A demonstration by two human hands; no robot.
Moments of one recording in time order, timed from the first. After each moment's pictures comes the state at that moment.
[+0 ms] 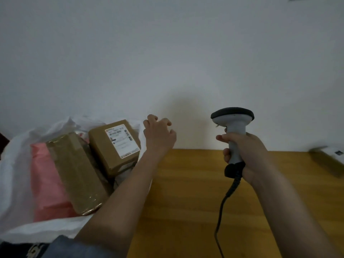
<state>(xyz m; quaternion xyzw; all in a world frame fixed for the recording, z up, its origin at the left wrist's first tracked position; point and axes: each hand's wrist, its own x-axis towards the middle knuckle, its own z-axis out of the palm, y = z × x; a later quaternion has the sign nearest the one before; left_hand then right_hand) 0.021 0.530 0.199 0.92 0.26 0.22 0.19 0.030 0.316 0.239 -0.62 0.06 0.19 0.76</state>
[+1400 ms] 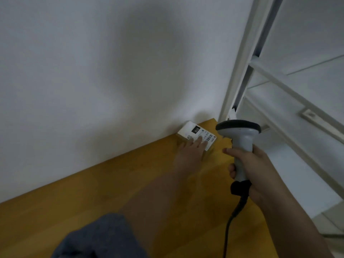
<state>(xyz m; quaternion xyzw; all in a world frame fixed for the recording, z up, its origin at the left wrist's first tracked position) 0.443 -0.051 -0.094 0.96 -0.23 -0.15 0.08 0.353 -0.183 0.023 -0.62 0.30 0.05 0.72</state>
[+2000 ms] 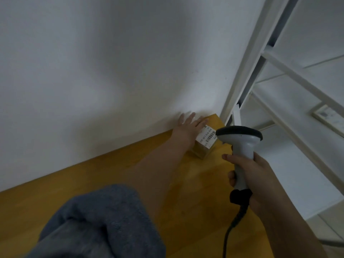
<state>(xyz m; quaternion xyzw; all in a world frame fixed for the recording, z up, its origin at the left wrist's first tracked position) 0.520 -0.049 -0.096 0.95 -0.27 -0.14 -0.07 0.360 -0.180 -0.014 -0.62 0.33 0.06 0.71</state>
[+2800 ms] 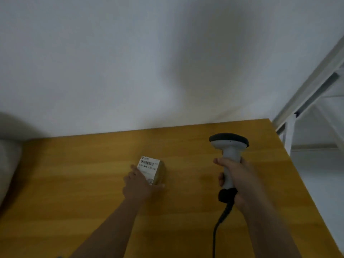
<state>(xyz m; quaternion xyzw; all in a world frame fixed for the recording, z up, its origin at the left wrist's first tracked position) 0.221 0.177 -0.099 0.88 0.38 -0.22 0.17 0.288 -0.069 0.032 -0.64 0.23 0.24 0.69</state>
